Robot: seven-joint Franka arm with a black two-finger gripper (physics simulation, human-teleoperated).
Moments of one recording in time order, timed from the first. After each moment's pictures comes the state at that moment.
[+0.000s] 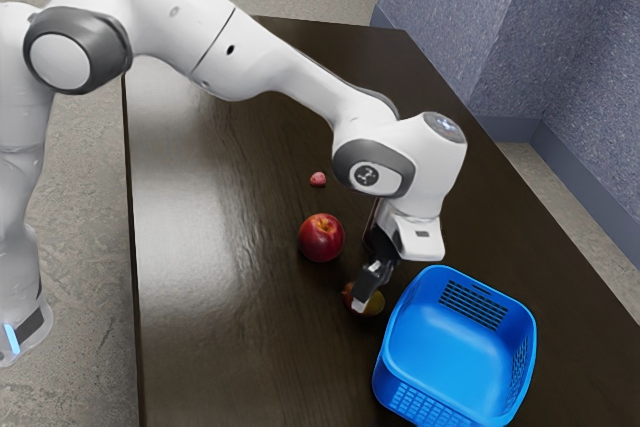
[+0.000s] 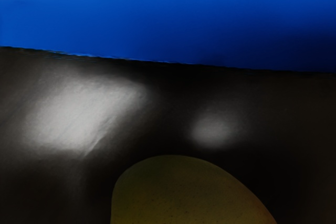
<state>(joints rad) -0.20 0.22 -0.14 -1.80 -0.02 1.98 0.51</state>
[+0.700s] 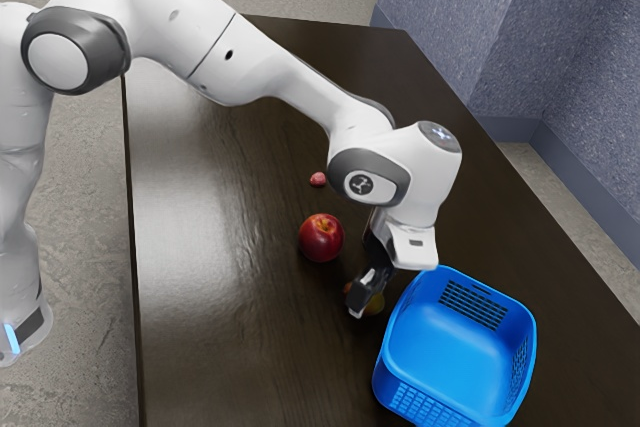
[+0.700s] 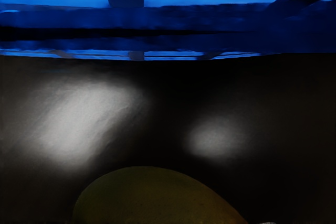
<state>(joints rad) -0.21 0.22 -0.15 -1.83 -0.03 2.00 0.53</state>
